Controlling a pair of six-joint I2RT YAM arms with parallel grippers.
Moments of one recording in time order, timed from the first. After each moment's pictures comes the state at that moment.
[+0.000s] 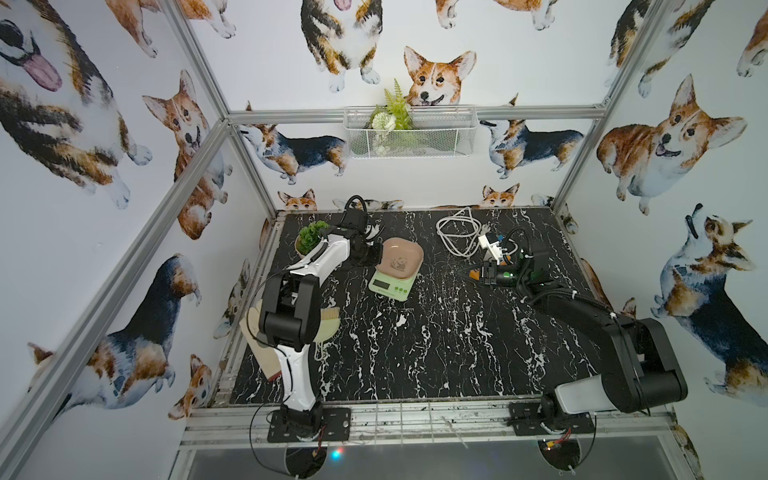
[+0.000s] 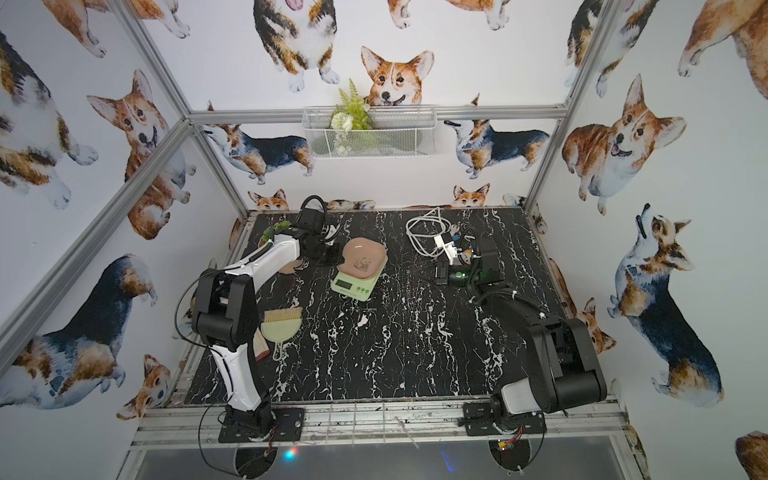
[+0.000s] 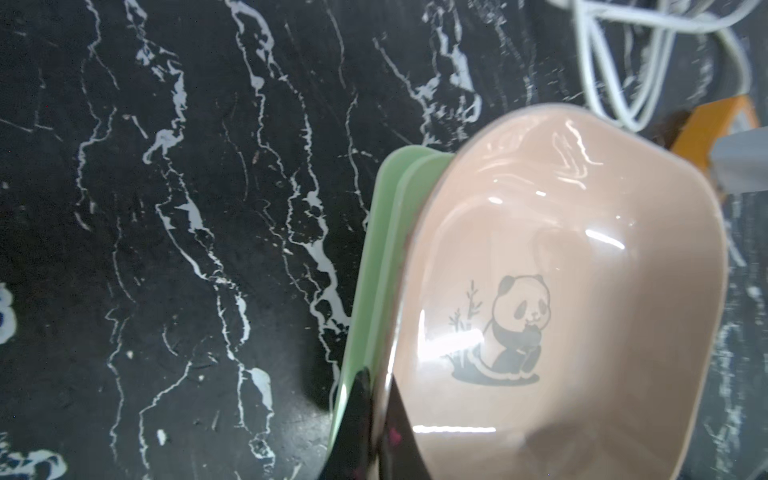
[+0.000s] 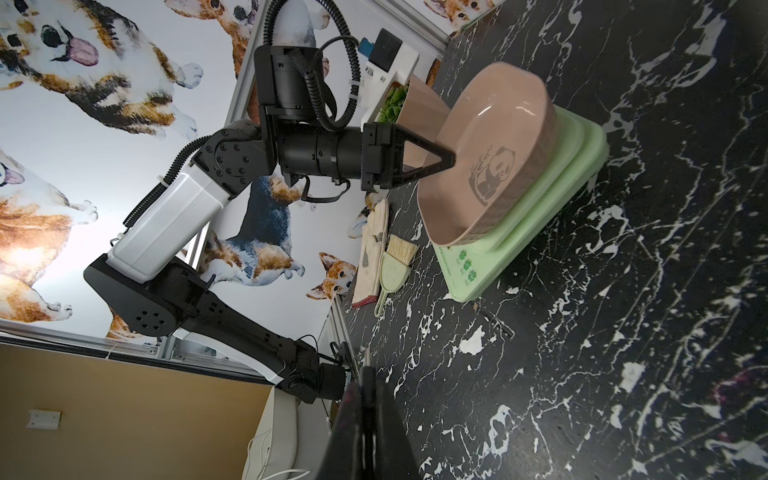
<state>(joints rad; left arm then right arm) -0.28 1.91 1.50 -0.66 0.34 -0.19 0.23 1.42 0.74 0.31 -1.13 0.74</state>
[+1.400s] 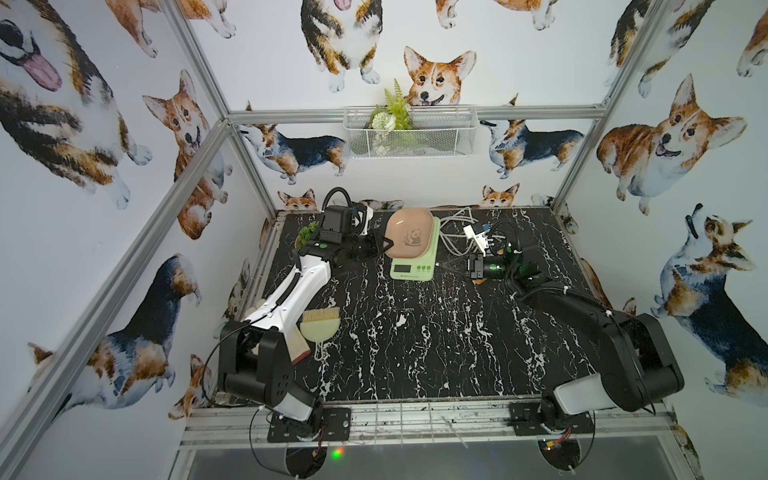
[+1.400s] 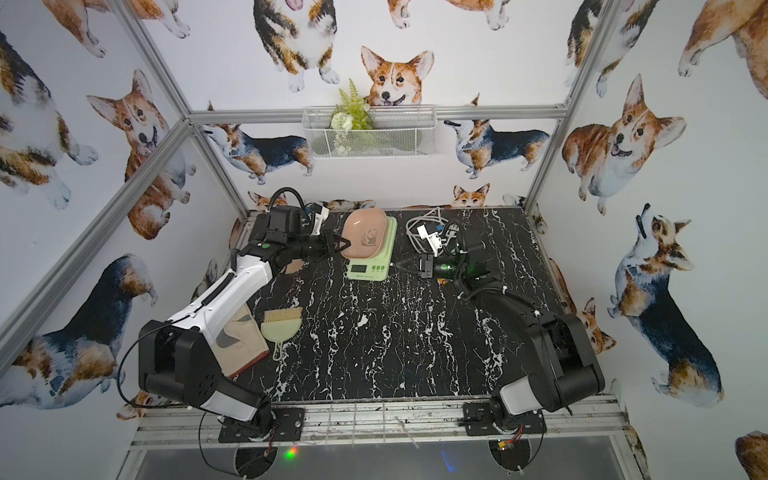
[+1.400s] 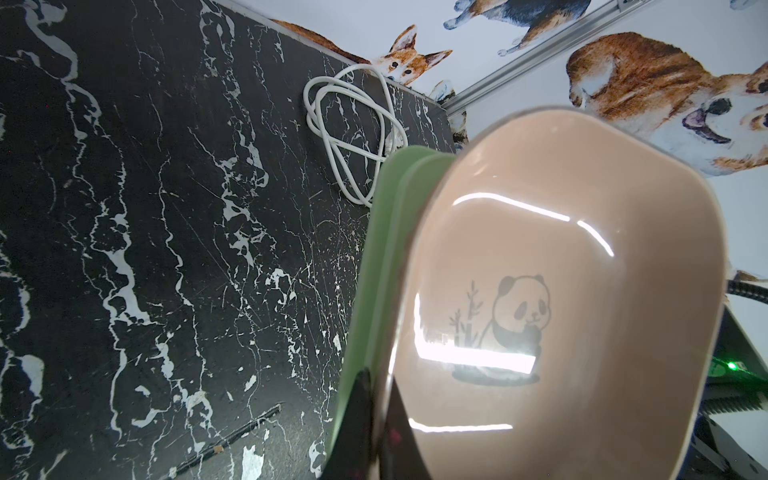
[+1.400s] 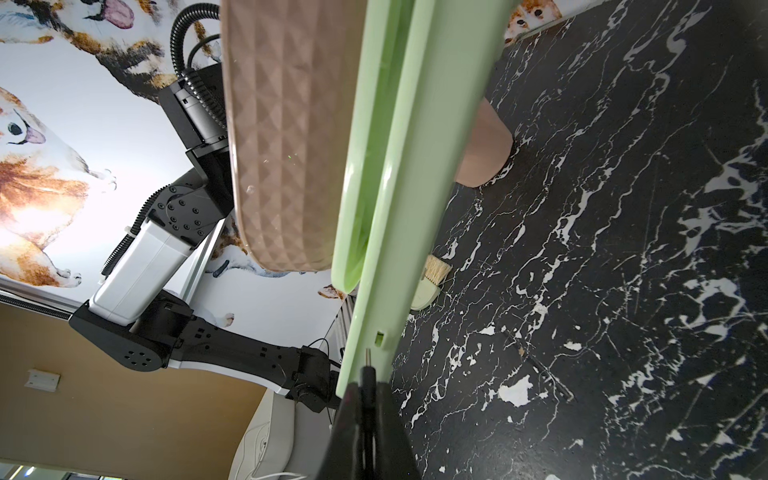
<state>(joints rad) -0.30 1.54 1.29 -0.40 0.60 -0.59 0.36 1.45 0.85 0.37 -1.07 0.78</state>
